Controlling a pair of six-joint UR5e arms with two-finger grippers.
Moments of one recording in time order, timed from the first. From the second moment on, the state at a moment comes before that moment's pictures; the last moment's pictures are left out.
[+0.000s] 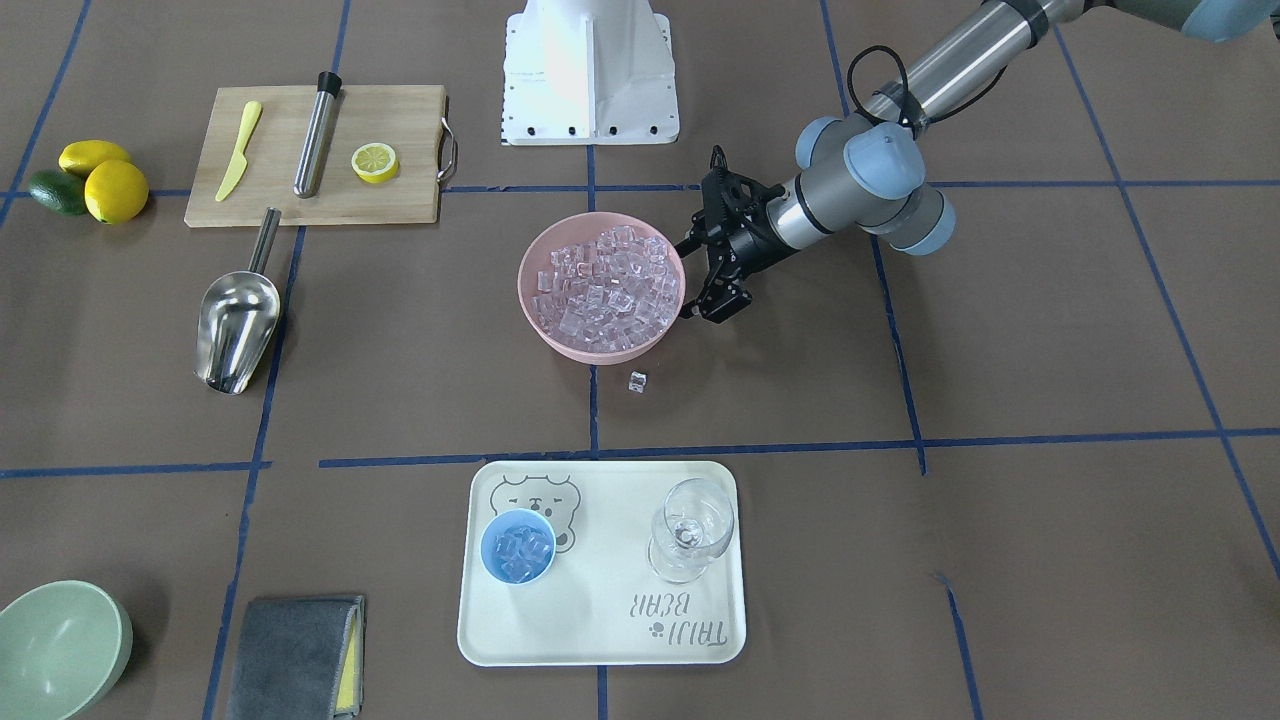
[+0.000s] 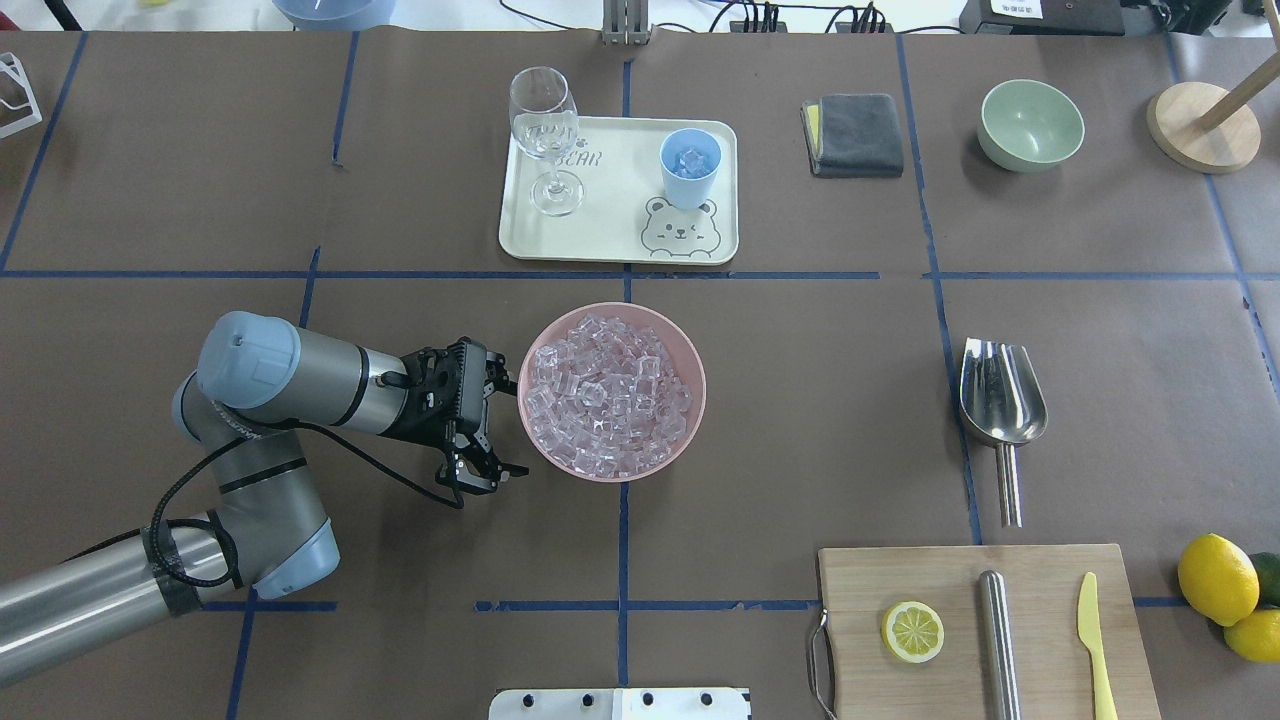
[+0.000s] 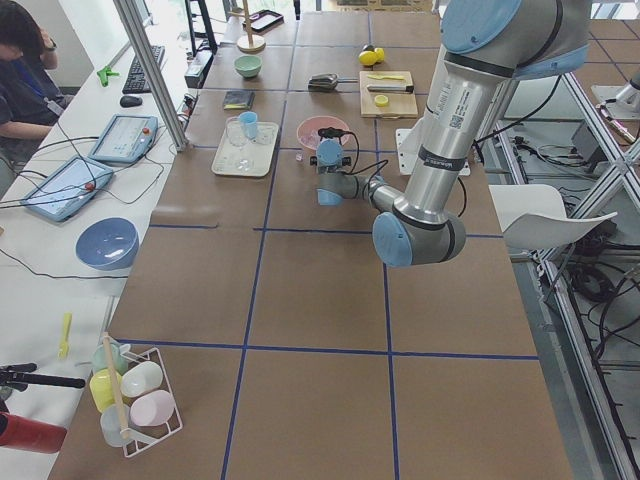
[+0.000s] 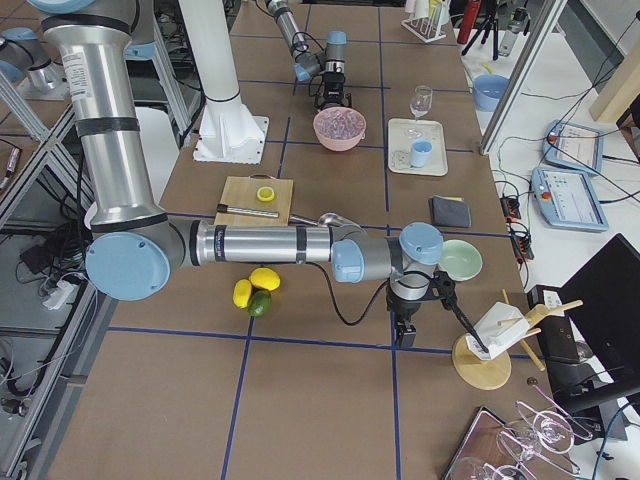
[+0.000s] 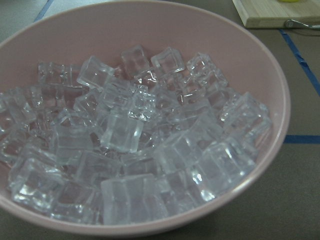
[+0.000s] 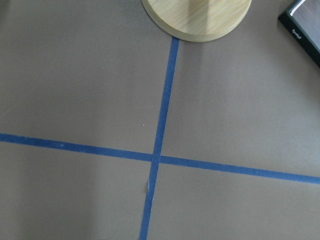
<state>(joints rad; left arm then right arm) -0.52 -2.01 -1.40 -2.80 -2.07 0.05 1.48 -1.42 1.47 -1.55 2.22 -0.03</state>
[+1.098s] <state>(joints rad) -0.83 -1.89 -1.40 -2.77 -2.08 0.06 1.50 -1.47 1.64 -1.77 2.23 -0.10</state>
